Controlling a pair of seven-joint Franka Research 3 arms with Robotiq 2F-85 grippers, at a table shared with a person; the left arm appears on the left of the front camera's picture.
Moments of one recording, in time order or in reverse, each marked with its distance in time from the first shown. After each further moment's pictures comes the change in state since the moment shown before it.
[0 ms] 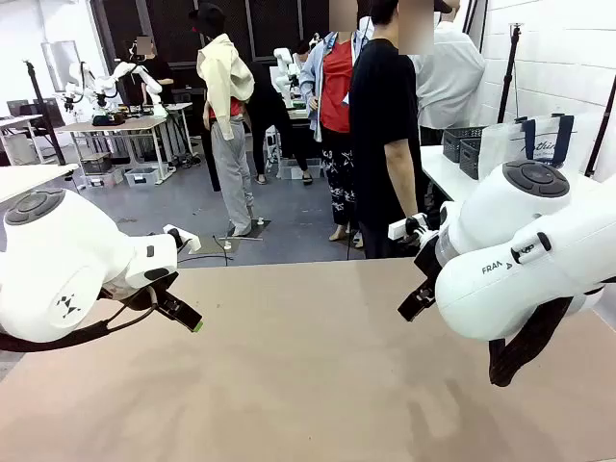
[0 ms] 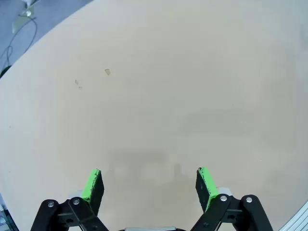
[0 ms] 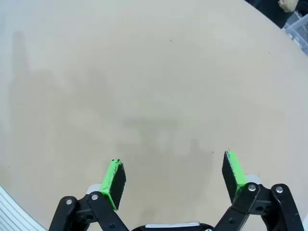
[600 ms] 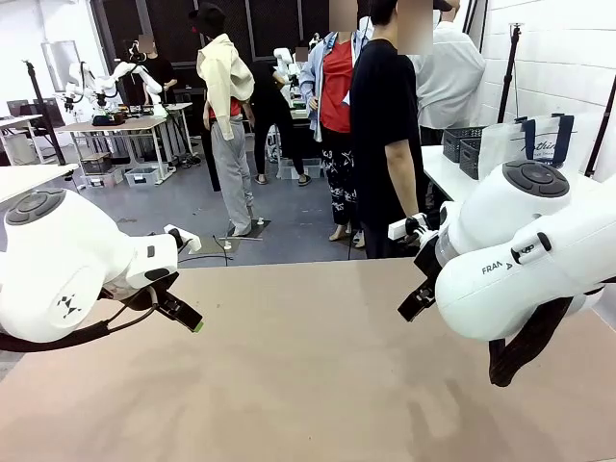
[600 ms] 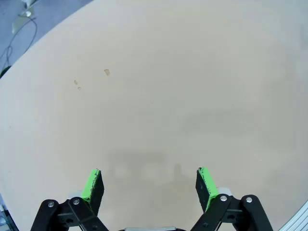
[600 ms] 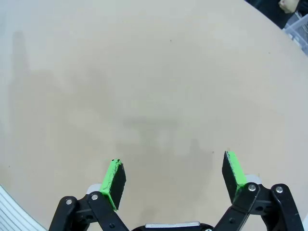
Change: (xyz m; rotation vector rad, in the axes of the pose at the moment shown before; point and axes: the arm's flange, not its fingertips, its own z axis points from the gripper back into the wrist) left arm 0.000 -0.001 0.000 0.000 0.000 -0.003; right arm 0.000 0.000 0.000 0.000 0.000 0.001
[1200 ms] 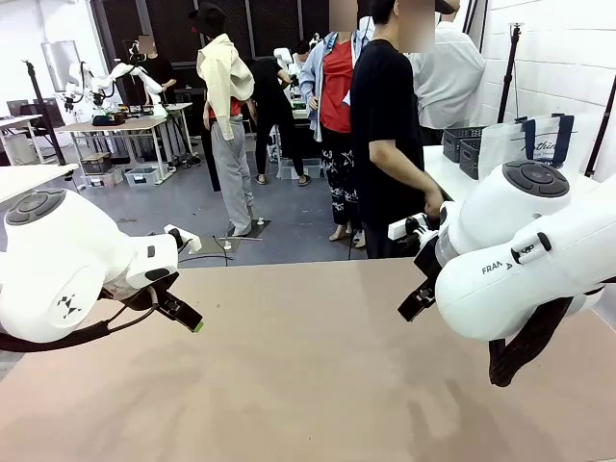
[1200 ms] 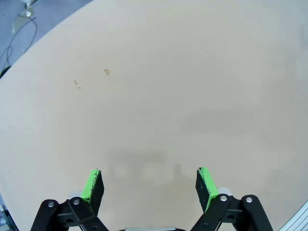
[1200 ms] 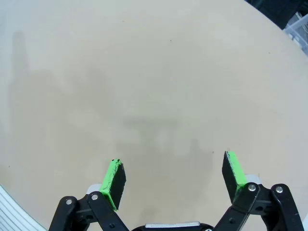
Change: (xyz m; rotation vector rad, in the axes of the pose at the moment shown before) left arm 0.000 0.000 0.000 0.000 0.000 -0.001; right arm 0.000 0.000 0.000 0.000 0.000 0.000
